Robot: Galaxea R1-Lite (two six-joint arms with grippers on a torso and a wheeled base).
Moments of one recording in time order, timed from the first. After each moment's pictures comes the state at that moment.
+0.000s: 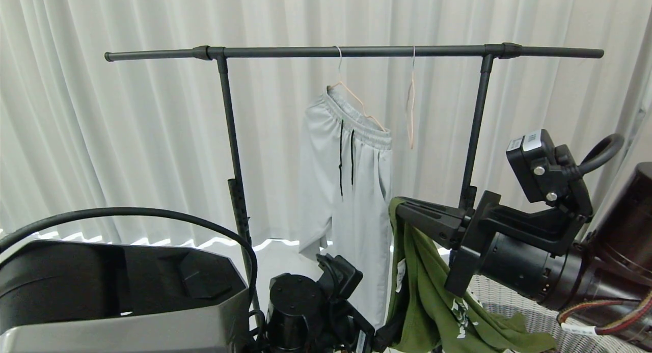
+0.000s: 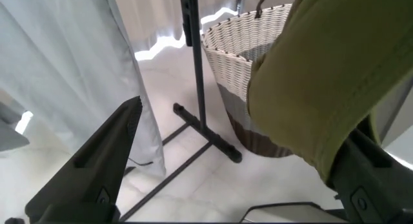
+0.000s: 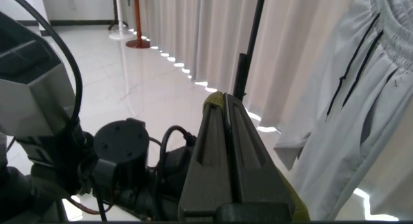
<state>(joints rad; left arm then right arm) -0.81 2.24 -0.48 -1.46 -0.11 -0.04 0.93 1.51 -0.61 -0.96 0.10 0.10</state>
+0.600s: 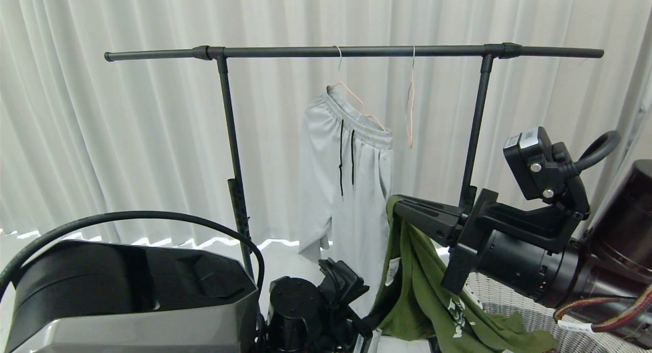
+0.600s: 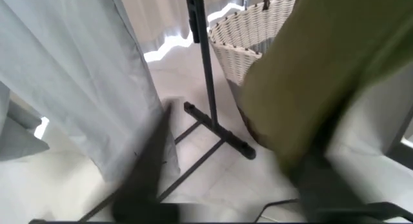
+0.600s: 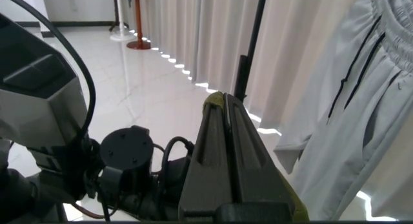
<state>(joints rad) -0.80 2.28 -0.47 -1.52 -0.11 0.04 0.93 1.52 -0.62 -0.96 0.10 0.10</state>
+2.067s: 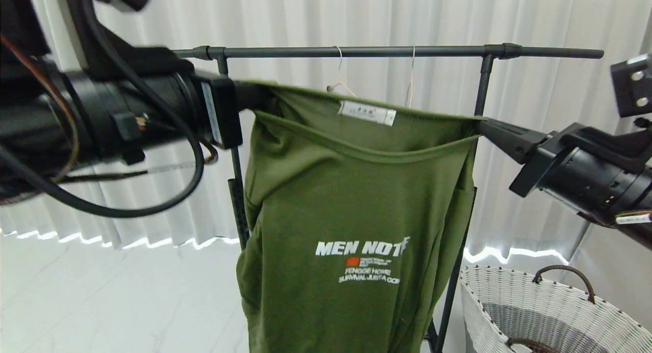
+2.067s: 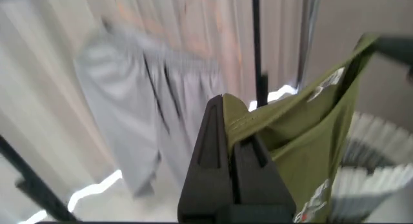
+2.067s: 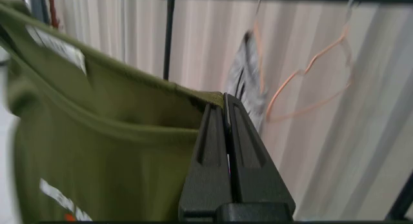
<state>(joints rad) -0.58 1.39 -1.19 -0.16 -0.09 0.10 0.60 1.41 -0.70 -0.94 0.14 0.05</state>
